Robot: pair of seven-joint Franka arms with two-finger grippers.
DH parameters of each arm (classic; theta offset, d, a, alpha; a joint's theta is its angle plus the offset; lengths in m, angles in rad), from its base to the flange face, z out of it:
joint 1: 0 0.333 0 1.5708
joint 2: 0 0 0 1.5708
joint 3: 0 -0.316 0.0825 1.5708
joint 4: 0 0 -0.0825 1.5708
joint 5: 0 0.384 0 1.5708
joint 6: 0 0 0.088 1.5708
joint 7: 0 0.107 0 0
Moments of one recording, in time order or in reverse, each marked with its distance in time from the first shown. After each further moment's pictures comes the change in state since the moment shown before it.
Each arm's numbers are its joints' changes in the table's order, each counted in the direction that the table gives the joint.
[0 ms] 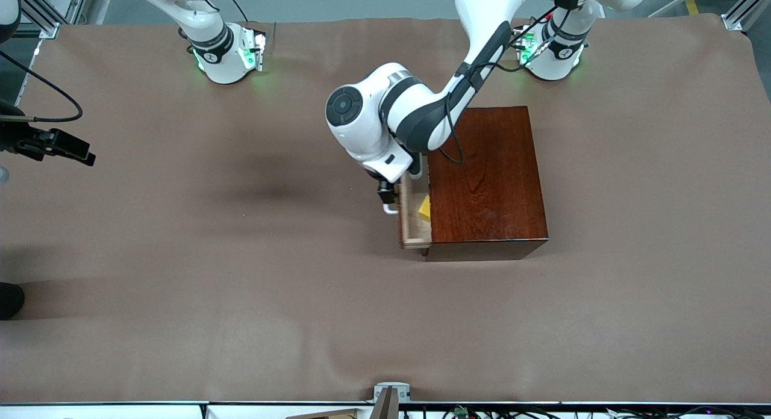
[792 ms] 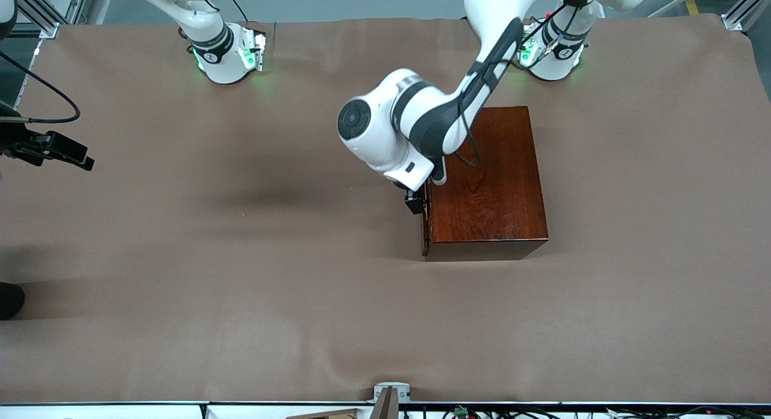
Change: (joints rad) left arm 0.015 0.065 -0.022 -0.009 0.062 -0.051 0.004; right arm -0.002 0.000 0.003 0.000 0.025 0.034 -0.002
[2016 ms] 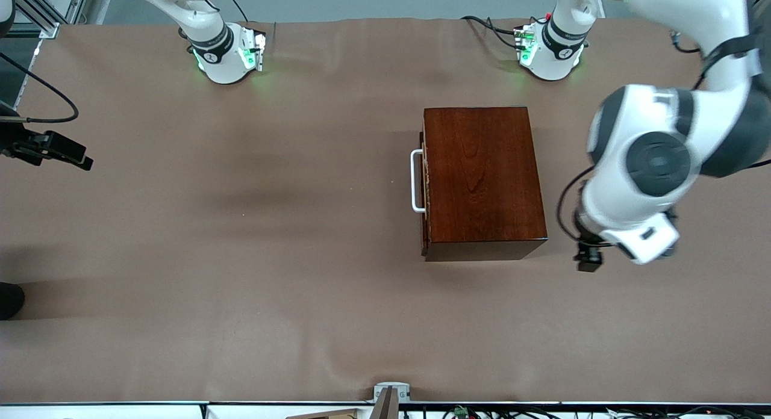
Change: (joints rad) left arm 0.530 0.226 -0.019 0.038 -0.093 0.009 0.846; right arm 0.000 0.000 0.003 -0.002 0.002 -0.002 0.000
